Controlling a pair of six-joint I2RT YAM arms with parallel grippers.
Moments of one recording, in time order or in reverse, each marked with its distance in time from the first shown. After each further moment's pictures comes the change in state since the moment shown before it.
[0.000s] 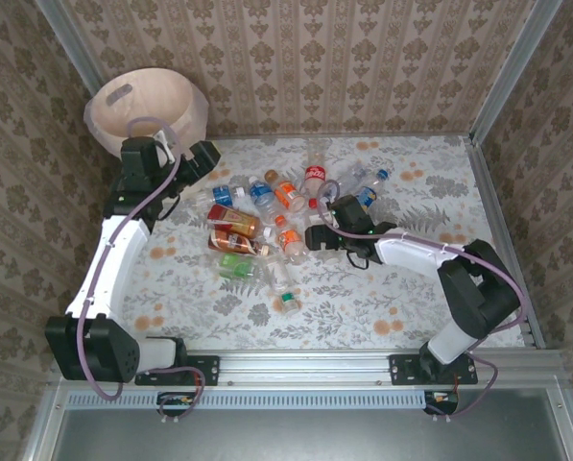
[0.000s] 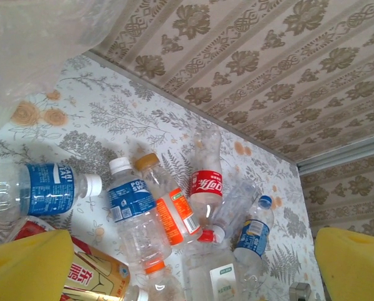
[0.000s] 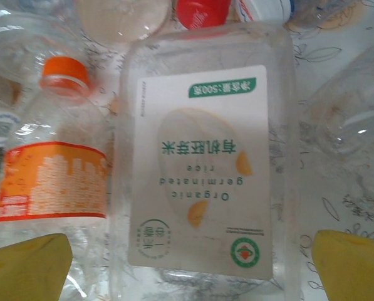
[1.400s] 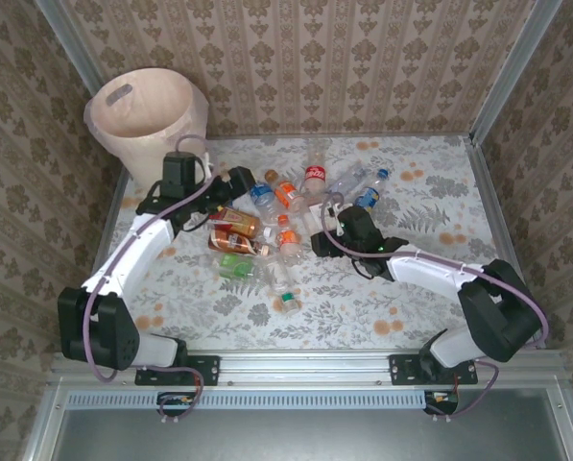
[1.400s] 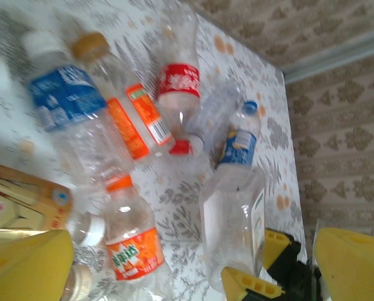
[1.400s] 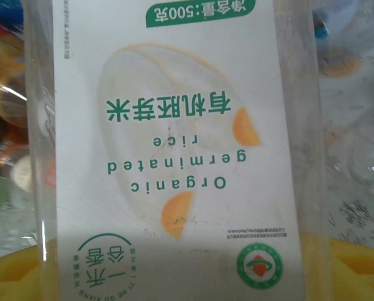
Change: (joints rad) left arm -0.194 0.091 -0.133 0.068 0.134 -0.034; right arm 0.037 -0.183 -0.173 0.192 -0.017 -0.076
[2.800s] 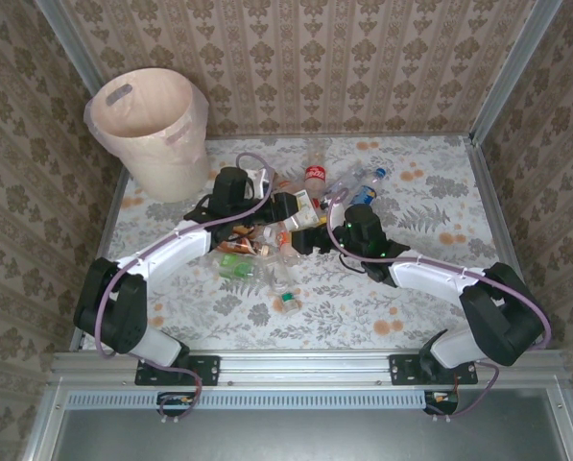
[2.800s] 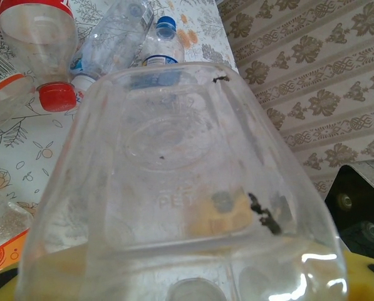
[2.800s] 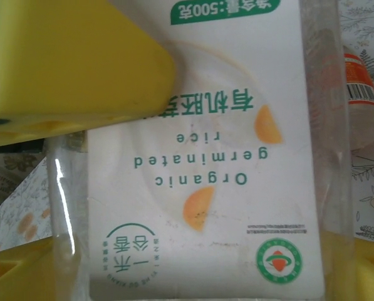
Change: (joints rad) left arm -0.250 0.123 -0.085 0.320 0.050 -0.023; right arm 0.012 -0.009 -0.046 0.354 -0.322 0.052
